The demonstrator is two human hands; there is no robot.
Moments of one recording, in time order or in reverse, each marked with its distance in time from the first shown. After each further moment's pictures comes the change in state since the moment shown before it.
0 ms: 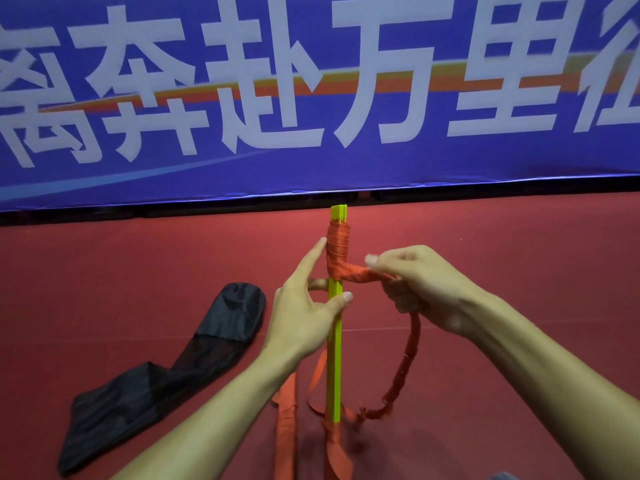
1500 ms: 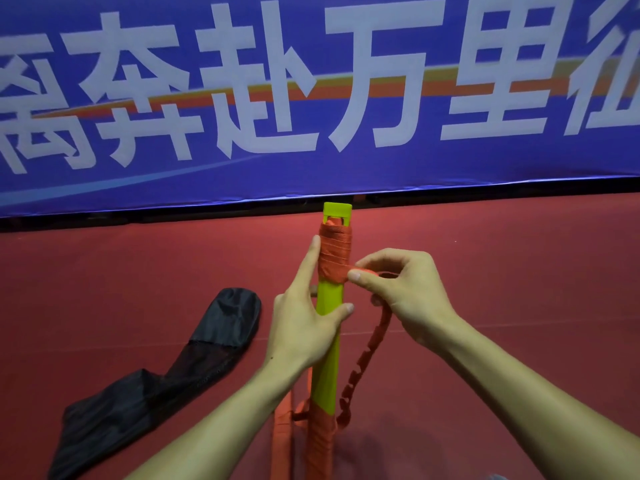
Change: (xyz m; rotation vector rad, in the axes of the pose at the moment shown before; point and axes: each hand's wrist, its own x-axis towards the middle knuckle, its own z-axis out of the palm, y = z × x) left_hand -0.006 0.009 0.009 0.211 0.051 0.088; right_hand 0.003 0.014 0.019 0.002 0.351 -0.288
